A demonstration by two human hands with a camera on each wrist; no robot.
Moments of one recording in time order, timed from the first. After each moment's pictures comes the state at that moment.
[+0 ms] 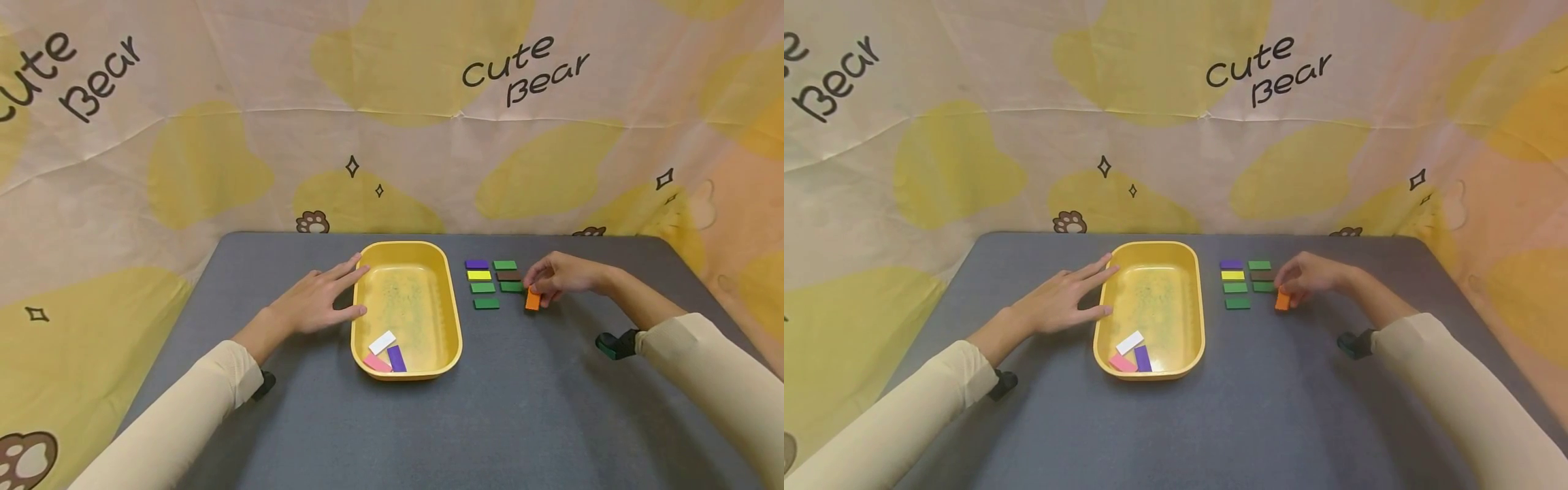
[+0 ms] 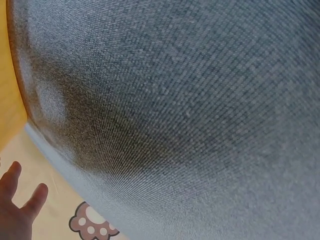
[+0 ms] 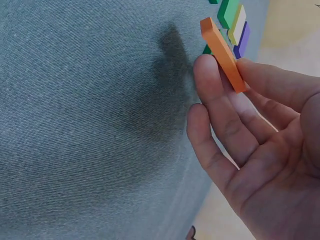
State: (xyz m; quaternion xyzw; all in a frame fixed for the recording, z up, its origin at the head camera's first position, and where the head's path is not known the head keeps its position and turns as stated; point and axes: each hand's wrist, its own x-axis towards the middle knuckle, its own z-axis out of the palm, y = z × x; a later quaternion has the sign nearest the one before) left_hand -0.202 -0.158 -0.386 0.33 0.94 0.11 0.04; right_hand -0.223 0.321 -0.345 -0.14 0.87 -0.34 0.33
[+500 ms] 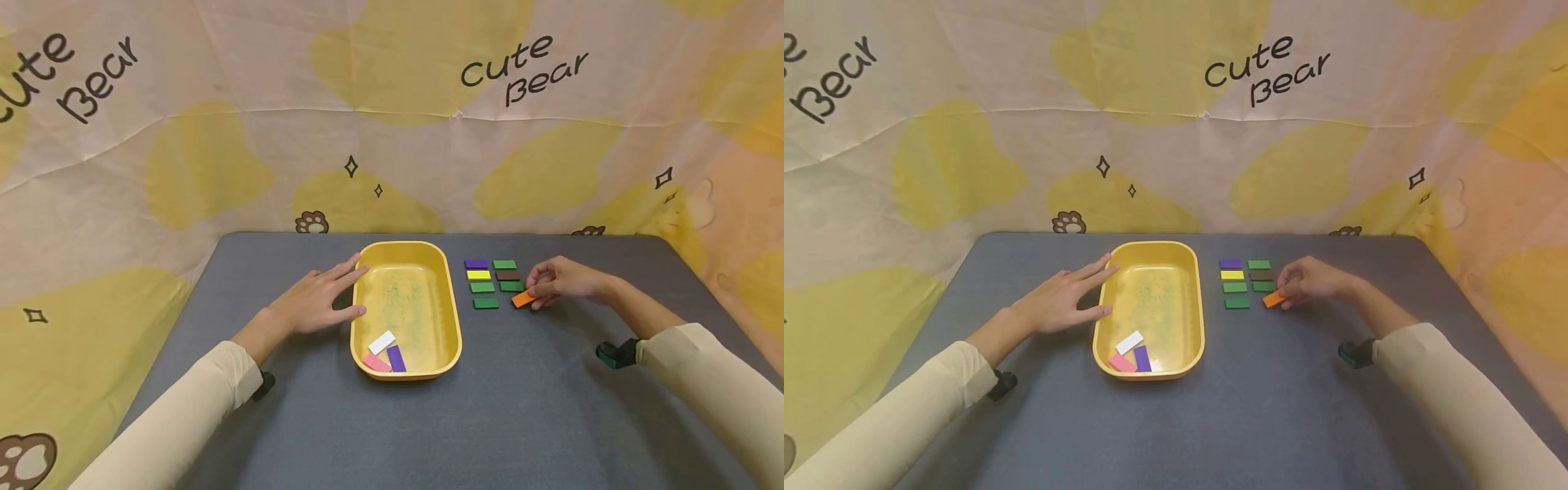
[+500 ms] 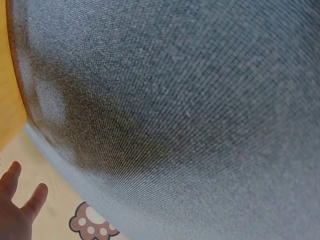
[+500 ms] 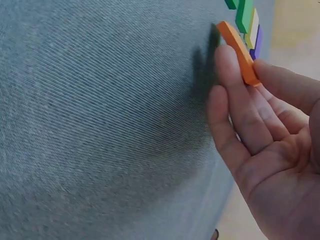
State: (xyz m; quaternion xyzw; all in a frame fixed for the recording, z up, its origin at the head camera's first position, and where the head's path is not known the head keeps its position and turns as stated) left_hand -0.202 -0.158 -0.383 0.34 0.93 0.11 0.04; right_hand -0.218 0.328 -0.361 -0.11 0.85 -0.42 0.32
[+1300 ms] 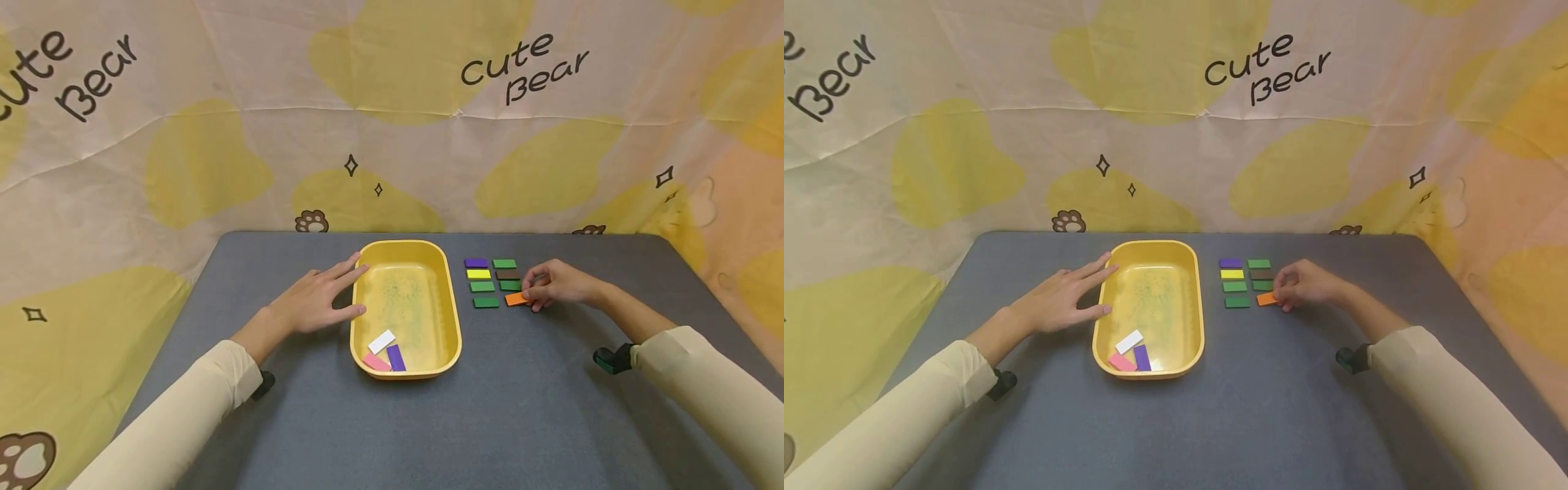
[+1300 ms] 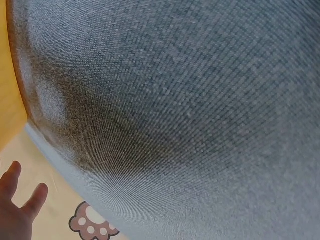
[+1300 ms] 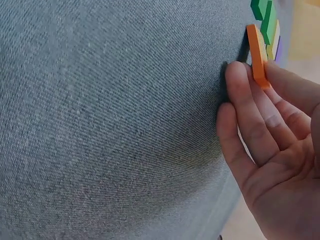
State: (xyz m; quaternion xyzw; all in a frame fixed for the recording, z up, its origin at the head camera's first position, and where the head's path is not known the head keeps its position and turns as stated) left_hand -0.201 -0.157 -0.382 0.33 0.94 0.12 0.05; right_hand -0.219 0.324 -0.379 -0.13 0.87 -0.39 0.27
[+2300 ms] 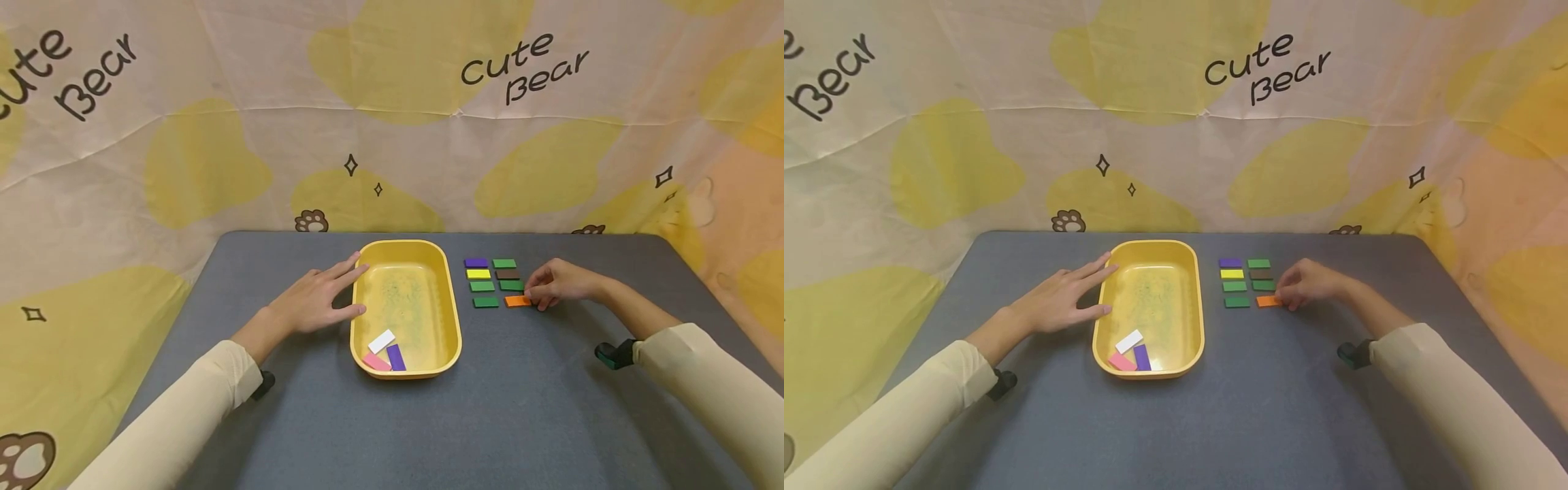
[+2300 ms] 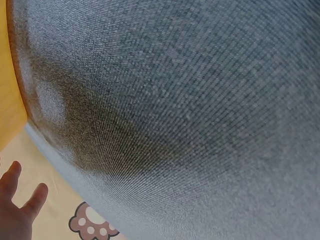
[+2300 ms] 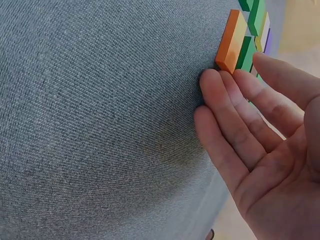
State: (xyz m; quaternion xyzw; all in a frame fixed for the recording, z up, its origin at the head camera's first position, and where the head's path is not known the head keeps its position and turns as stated) left_hand -0.202 -0.158 -0.384 0.33 0.94 0.11 0.04; right_hand -0.220 0.326 -0.369 -0.14 0.88 -0.34 0.29
